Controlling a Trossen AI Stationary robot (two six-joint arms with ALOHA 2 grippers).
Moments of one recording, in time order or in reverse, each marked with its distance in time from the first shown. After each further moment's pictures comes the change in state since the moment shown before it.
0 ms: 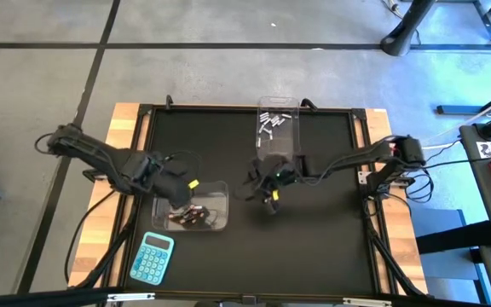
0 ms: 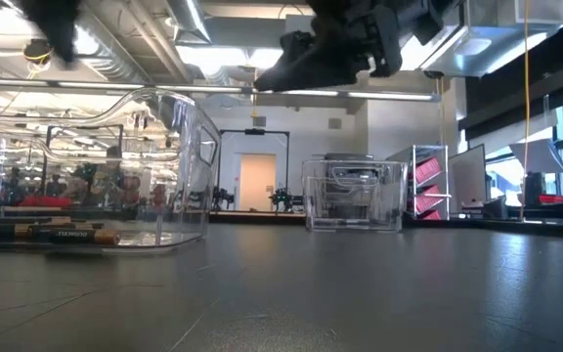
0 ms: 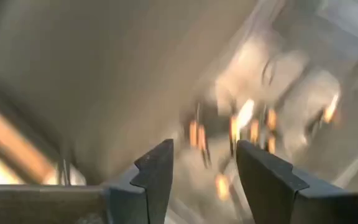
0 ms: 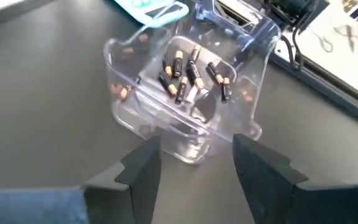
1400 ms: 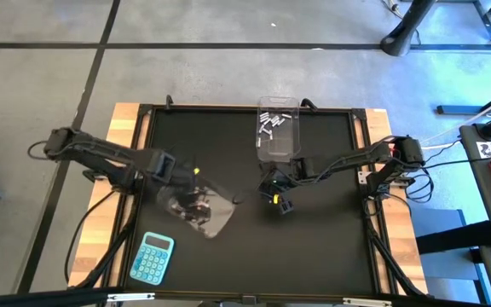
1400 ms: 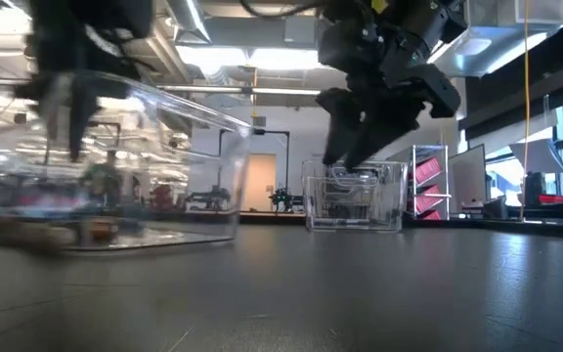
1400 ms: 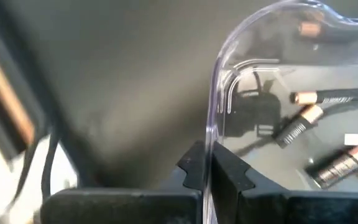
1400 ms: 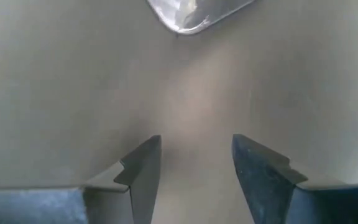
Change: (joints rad) left arm 0.246 -0.018 -0.396 0.194 0.086 -0.192; right arm 0.014 0.008 0.001 -0.412 0.147 0.096
